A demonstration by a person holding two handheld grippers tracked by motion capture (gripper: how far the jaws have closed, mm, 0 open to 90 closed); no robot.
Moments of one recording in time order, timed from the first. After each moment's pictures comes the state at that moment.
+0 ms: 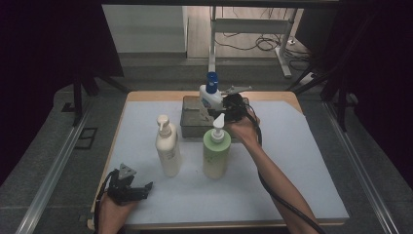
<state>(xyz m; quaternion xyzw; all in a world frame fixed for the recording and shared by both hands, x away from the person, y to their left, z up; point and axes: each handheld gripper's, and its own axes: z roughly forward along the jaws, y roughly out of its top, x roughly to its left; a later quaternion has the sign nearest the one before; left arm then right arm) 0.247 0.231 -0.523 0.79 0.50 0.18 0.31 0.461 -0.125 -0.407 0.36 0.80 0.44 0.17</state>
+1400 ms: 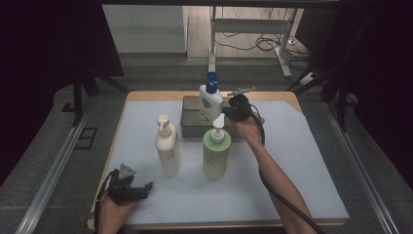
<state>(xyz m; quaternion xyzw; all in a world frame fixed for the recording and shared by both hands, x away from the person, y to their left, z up) 0.247 0.231 -0.523 0.79 0.50 0.18 0.31 0.486 -0.141 -0.437 0.41 0.81 0.40 0.16</state>
